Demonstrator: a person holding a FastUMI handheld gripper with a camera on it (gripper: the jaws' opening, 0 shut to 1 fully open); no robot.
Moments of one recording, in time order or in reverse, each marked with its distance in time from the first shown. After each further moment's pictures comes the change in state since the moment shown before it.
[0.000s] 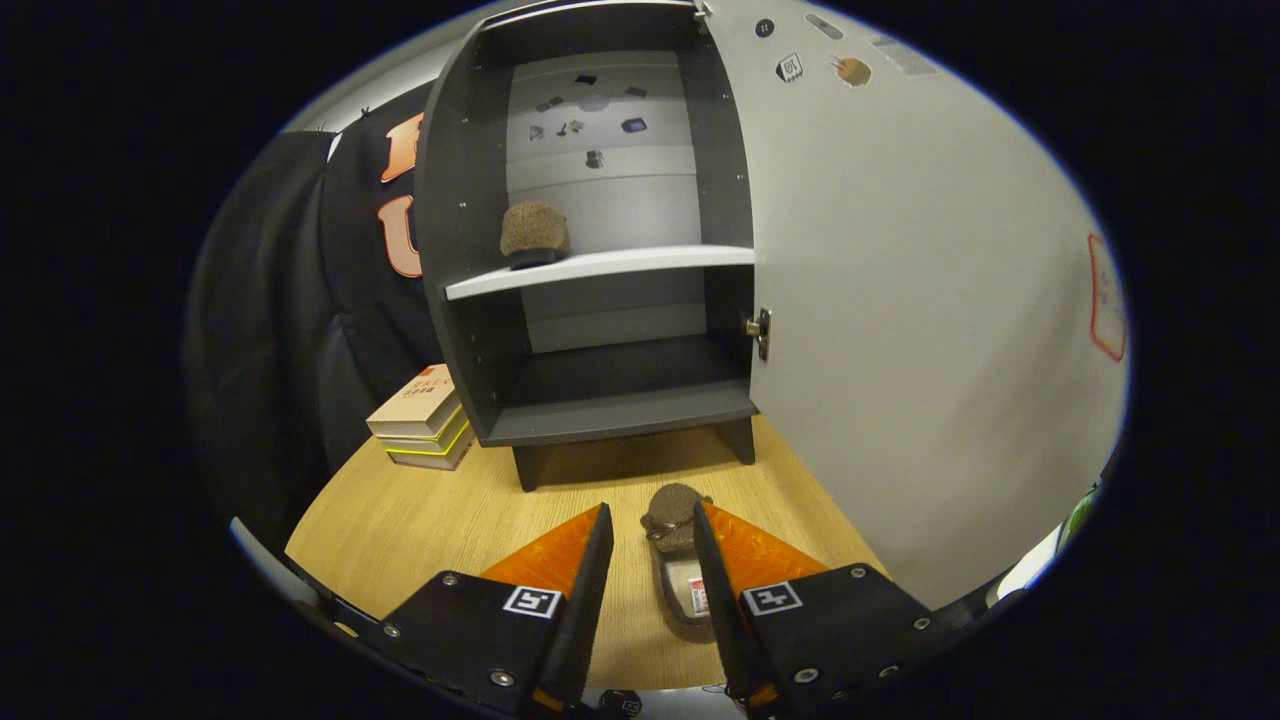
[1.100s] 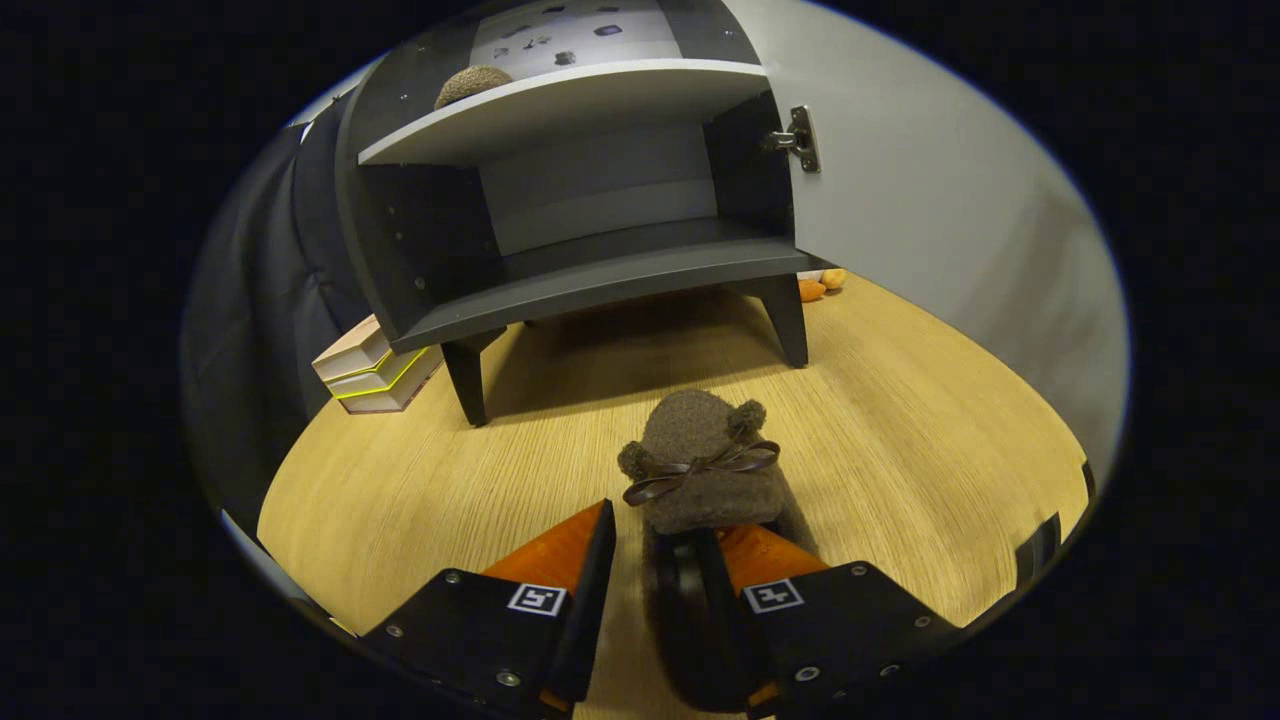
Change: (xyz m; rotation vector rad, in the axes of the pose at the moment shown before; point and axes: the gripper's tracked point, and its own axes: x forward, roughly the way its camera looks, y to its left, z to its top) arm 0.131 0.005 -0.109 0.039 0.160 0.047
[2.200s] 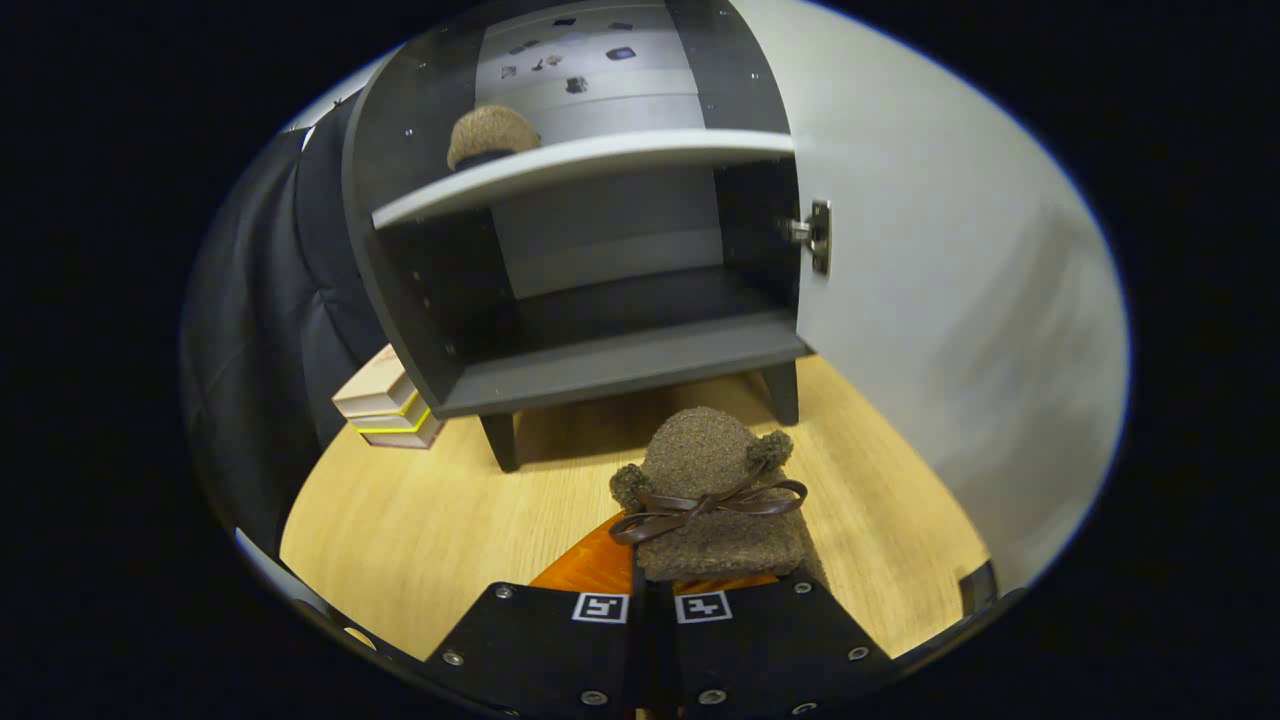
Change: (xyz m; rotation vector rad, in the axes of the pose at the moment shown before) arm -0.062 0.017 0.086 -0.004 -0.047 -0.019
